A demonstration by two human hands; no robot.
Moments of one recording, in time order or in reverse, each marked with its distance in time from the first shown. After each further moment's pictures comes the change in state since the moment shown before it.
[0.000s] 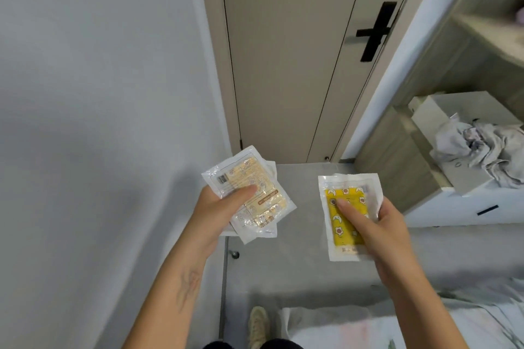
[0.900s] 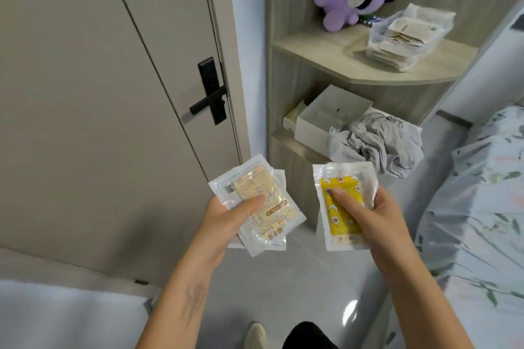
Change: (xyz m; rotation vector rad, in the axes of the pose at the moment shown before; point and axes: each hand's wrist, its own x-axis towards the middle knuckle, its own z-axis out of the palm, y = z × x) left_hand 0.382 0.111 0.300 0.281 -0.702 -0.136; right_hand 0.322 -0.111 -0.090 0.252 0.678 -0.007
